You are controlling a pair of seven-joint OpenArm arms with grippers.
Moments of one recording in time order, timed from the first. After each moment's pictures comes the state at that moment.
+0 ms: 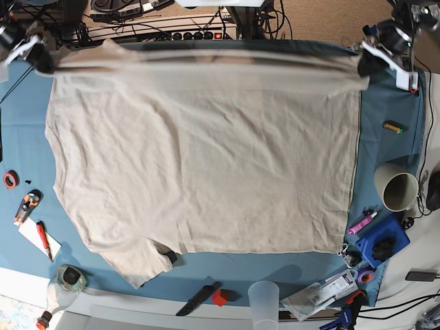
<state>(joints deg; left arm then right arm) 35.0 -9.1 -36.2 107.5 -47.4 -27.1 53.4 -33.9 23.9 62.7 98.4 69.2 40.0 -75.9</state>
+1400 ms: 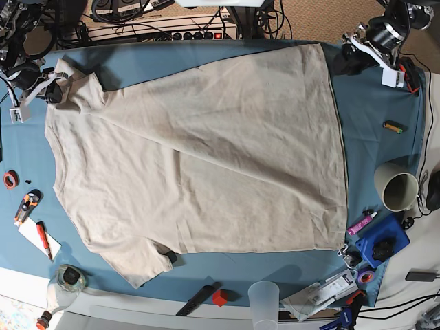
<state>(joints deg) 36.3 -3.1 -36.2 109.0 -57.1 -33.2 60.8 -23.6 27.5 45.2 98.4 48.8 35.7 -68.6</state>
